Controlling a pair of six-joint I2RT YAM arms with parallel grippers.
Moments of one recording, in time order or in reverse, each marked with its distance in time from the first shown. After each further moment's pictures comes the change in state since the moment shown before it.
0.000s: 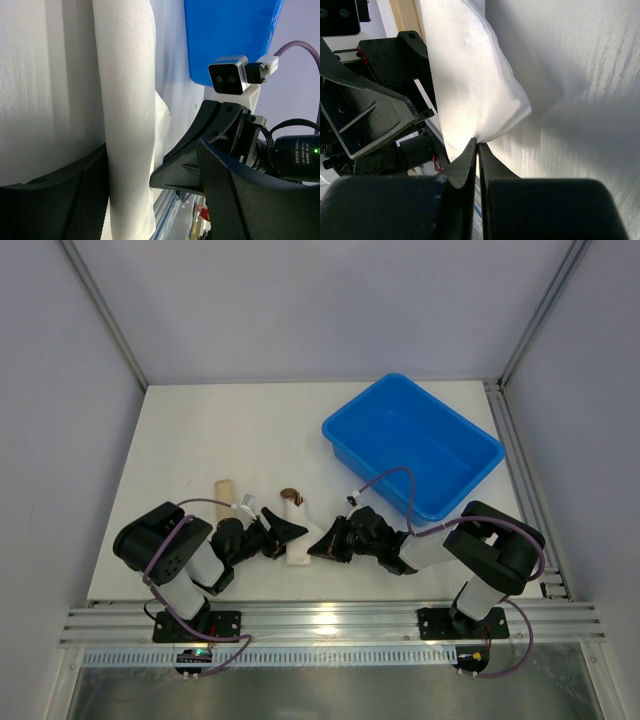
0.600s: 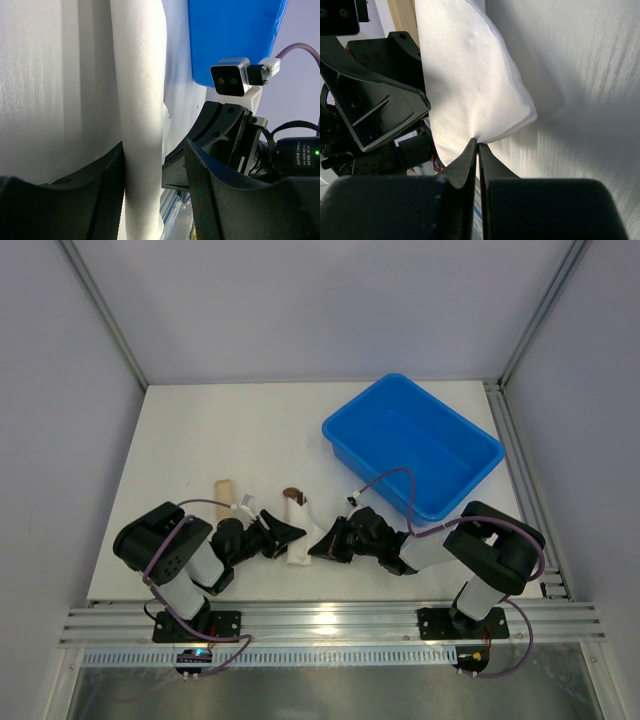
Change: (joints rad) left arm 0.000 0.000 -0.002 -0.008 -0.004 0.000; right arm 0.000 0.000 -0.006 0.000 0.002 0.000
